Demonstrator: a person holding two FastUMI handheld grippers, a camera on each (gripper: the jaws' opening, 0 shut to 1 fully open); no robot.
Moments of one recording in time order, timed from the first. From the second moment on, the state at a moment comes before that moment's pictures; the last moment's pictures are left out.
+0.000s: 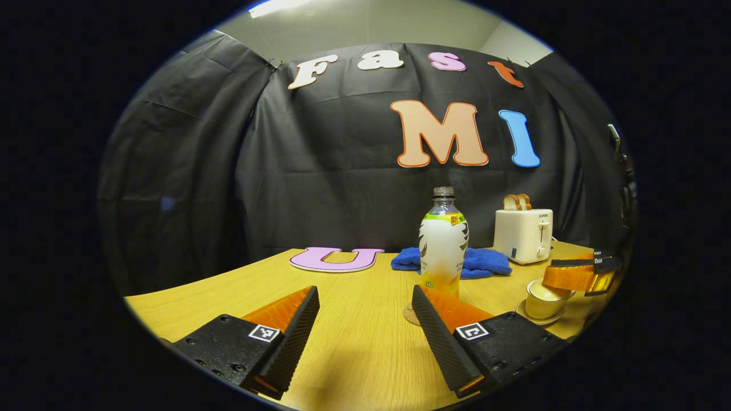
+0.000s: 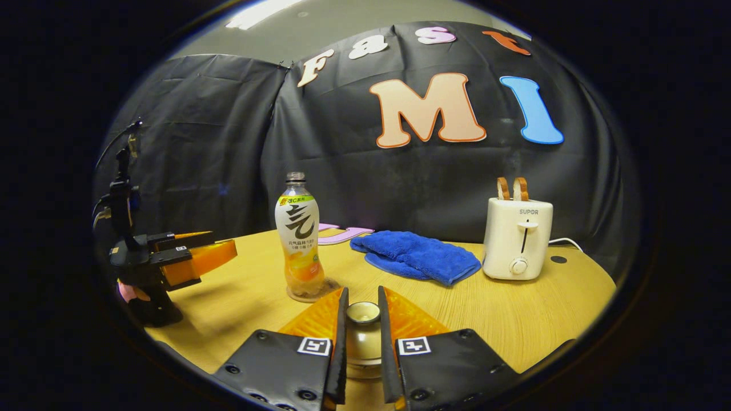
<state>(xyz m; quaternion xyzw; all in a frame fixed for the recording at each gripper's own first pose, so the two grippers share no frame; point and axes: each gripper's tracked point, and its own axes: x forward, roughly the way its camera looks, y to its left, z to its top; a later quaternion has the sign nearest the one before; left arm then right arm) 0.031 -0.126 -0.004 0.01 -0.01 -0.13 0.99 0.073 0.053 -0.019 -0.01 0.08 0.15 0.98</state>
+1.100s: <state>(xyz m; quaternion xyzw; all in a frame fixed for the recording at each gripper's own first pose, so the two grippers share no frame) 0.030 -0.124 -0.003 0.01 -0.01 -0.13 0.99 0.044 0.035 0.006 0.00 0.01 0.14 0.99</state>
